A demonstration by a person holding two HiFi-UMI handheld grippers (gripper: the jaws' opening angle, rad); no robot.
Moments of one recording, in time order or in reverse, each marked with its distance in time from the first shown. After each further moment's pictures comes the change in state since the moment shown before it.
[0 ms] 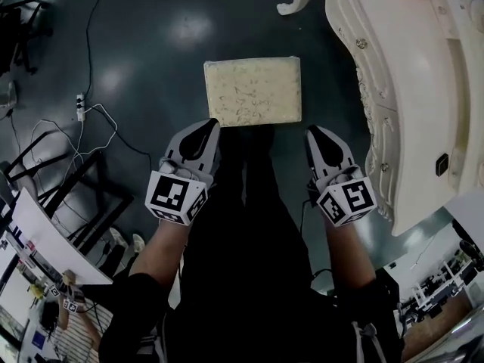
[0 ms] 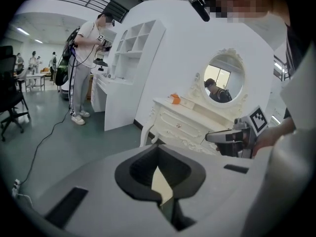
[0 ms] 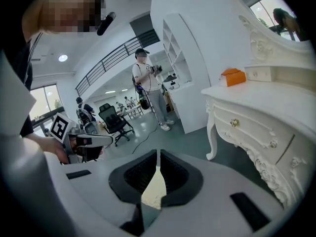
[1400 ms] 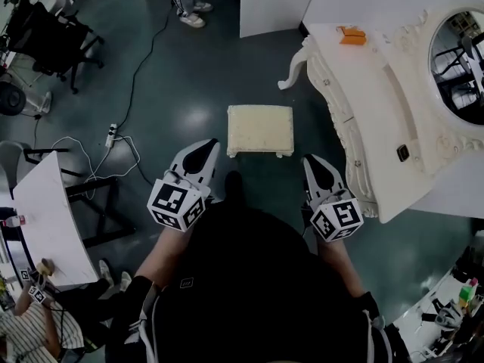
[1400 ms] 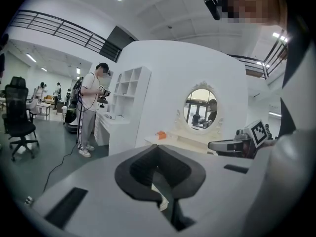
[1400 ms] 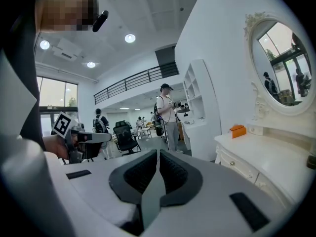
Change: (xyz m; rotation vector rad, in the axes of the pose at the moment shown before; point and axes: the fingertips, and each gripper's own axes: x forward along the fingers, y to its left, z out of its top) left arm -0.282 -0.124 0.075 0.117 -0.333 0.028; right arm -0.222 0.197 0.058 -0.192 -0.306 0.041
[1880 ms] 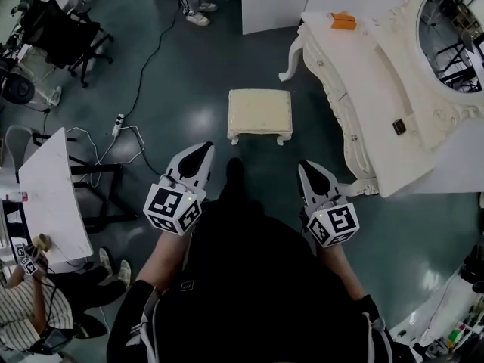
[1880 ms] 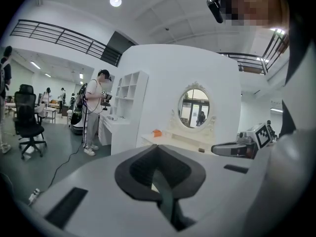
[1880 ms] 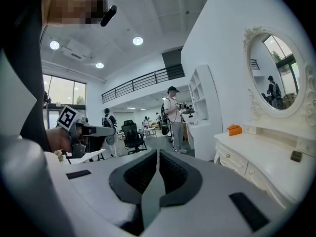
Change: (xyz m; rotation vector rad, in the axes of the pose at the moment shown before) left arm -0.098 -0.101 -0.033 0.019 -0.013 0.053; right arm -0.131 0.054 -0.042 -0.045 -0.007 0.055
